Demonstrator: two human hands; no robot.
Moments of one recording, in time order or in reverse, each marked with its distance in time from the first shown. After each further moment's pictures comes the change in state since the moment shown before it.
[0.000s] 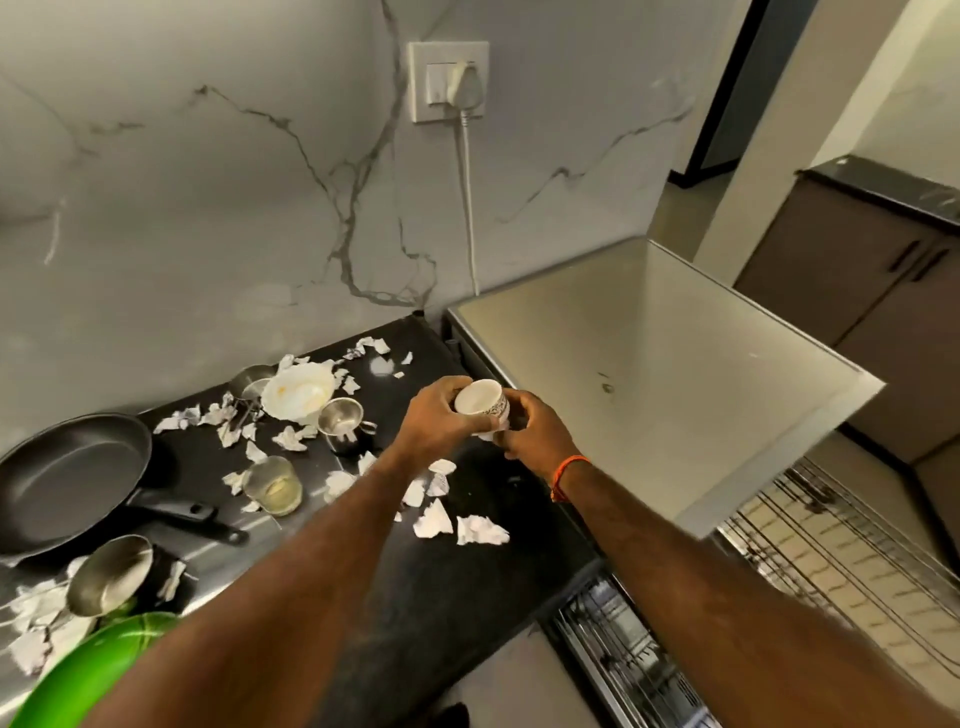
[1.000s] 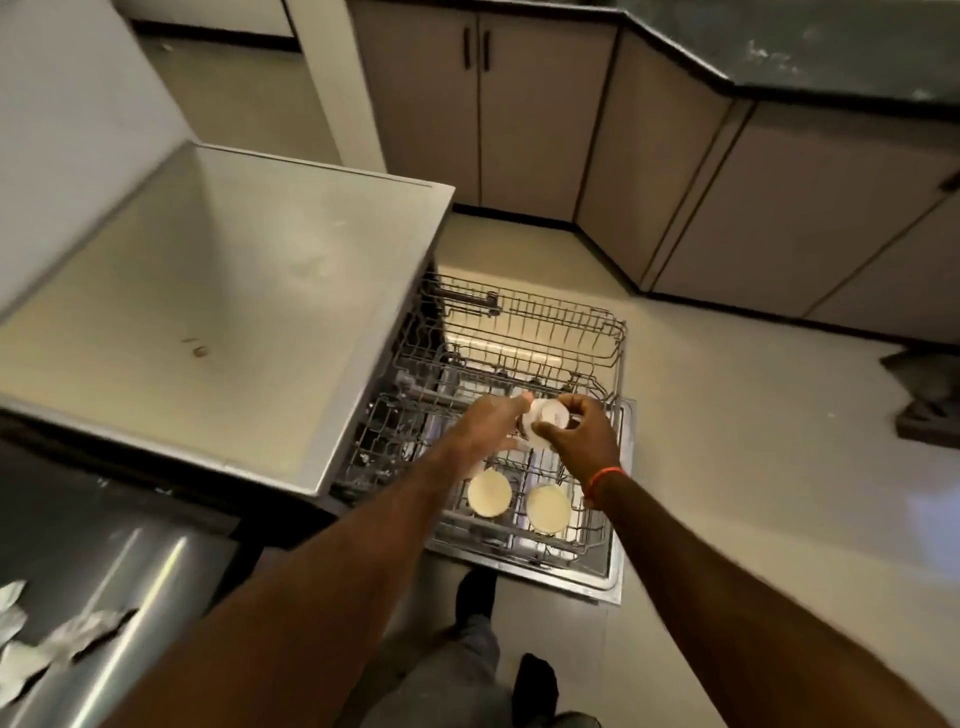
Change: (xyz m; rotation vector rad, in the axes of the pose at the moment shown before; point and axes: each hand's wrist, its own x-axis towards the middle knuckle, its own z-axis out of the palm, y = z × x) left_hand -0.141 0.126 0.471 0.037 -1.069 -0.212; right_hand -0.303 0.291 -0.287 0.286 0.905 0.556
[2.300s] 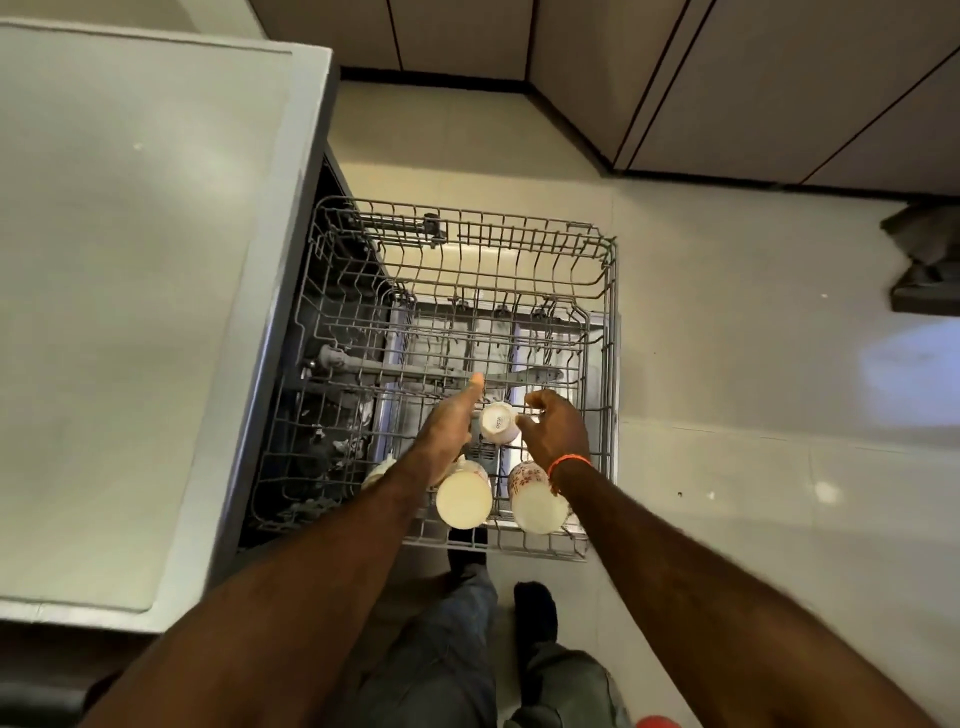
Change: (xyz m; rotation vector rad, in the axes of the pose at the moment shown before) left_hand 0.155 -0.091 0.002 -0.097 0.028 -0.277; right_hand 0.109 0.123 0.056 -0.374 -0.011 0.192
